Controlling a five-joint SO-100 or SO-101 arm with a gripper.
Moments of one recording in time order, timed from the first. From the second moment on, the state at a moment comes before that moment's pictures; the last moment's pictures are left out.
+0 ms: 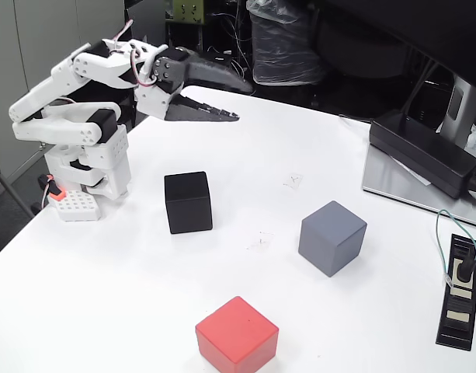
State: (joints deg) arm -9.1 189.0 161.3 40.4 -12.2
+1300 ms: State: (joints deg) arm 0.8 113.5 94.4 70.9 -56.8
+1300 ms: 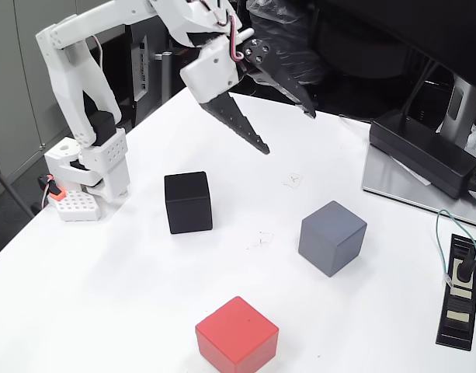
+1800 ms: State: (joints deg) arm 1.4 87.0 80.6 71.2 -67.1
